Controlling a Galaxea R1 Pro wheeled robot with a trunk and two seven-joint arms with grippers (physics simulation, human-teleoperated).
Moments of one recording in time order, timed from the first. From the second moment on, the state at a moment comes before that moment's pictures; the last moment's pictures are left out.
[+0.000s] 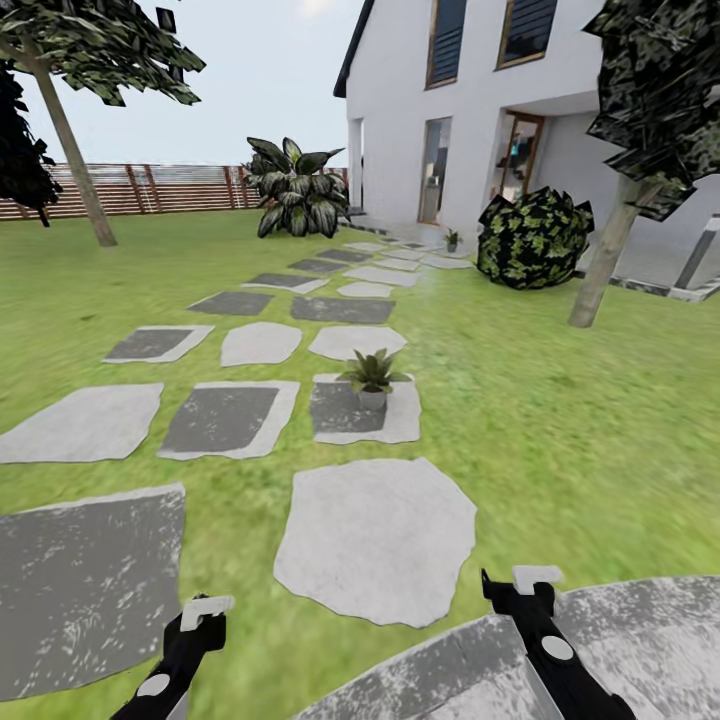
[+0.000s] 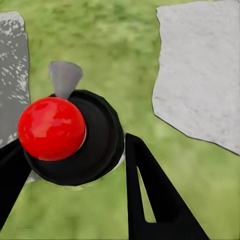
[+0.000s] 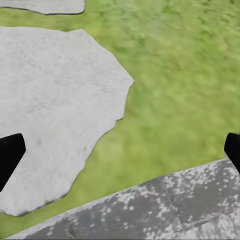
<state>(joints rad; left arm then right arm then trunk) -0.46 0.07 0.12 -0.30 -0.02 -0.34 0.01 -0.39 -0.08 0.00 -0.63 0.00 -0.15 -0.10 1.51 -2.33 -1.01</state>
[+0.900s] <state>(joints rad) -0.46 0.07 0.12 -0.30 -0.02 -0.34 0.01 -0.39 -0.08 0.00 -0.63 0.00 -0.15 -0.10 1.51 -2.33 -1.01</state>
